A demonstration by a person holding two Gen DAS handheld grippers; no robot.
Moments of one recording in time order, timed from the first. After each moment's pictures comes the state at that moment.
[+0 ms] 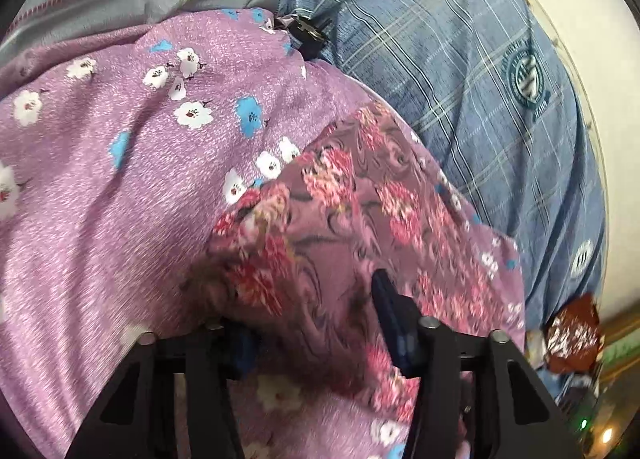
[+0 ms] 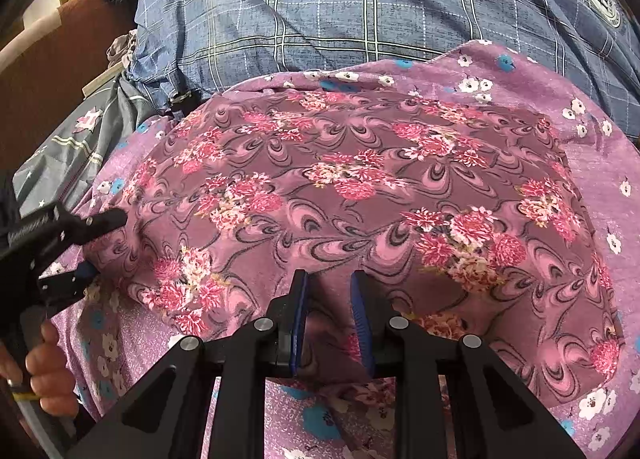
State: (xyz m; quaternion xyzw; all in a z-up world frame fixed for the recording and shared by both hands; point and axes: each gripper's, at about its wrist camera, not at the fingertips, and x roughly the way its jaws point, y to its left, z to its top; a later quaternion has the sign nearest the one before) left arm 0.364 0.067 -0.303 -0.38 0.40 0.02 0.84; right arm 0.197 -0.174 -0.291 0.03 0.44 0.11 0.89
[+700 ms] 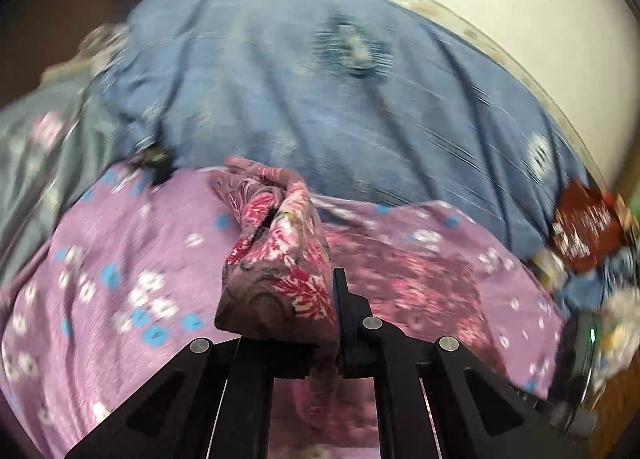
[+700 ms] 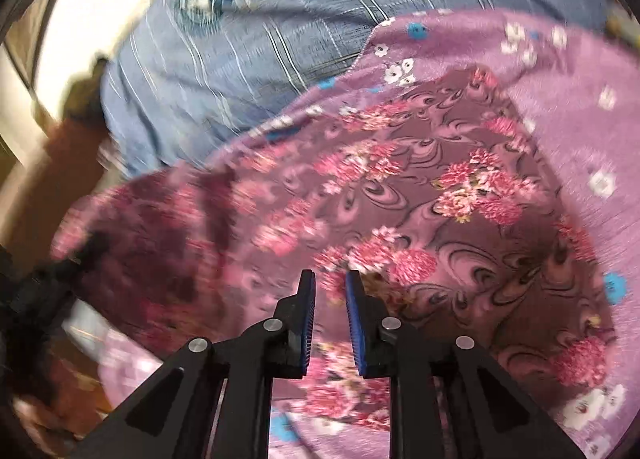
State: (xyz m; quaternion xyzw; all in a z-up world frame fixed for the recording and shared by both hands) left arm 0.371 -0.080 -0.202 -0.11 0.32 -0.09 0.94; right arm 0.213 -0.293 -0.285 0.29 0.42 0.16 0.84
